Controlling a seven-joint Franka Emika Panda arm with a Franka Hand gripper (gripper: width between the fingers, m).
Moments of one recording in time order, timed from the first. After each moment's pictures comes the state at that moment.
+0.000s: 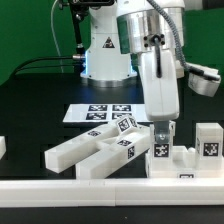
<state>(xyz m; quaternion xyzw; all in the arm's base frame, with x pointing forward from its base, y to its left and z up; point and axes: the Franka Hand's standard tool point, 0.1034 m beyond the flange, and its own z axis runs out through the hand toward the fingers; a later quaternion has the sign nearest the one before) 0.642 0.046 0.079 -0.63 0.77 -0.02 0.10</state>
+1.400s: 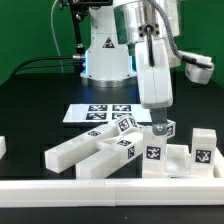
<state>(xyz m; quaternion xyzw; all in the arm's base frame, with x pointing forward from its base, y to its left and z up) 0.626 0.046 0.091 -0.65 0.75 -0.01 0.11</state>
